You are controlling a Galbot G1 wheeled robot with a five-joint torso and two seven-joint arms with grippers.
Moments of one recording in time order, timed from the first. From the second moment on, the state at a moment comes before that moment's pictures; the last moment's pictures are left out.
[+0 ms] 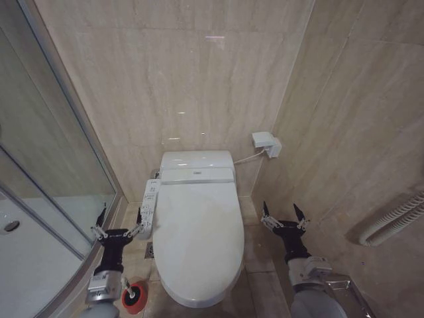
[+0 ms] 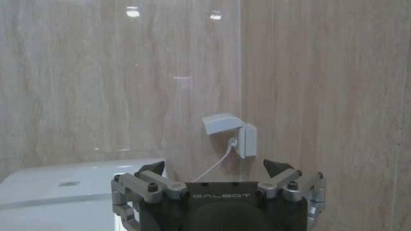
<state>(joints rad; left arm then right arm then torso) 1.56 -1.21 -0.47 -2.08 -0.03 -0.17 -0.41 -1.55 1.44 0.53 2.20 0.15 -0.03 0.19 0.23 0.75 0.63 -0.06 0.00</state>
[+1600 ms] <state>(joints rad) 1.67 -1.29 -0.75 -2.09 -0.25 -0.11 -0.09 -1.55 1.44 0.53 2.20 0.15 -0.03 0.19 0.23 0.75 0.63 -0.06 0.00</state>
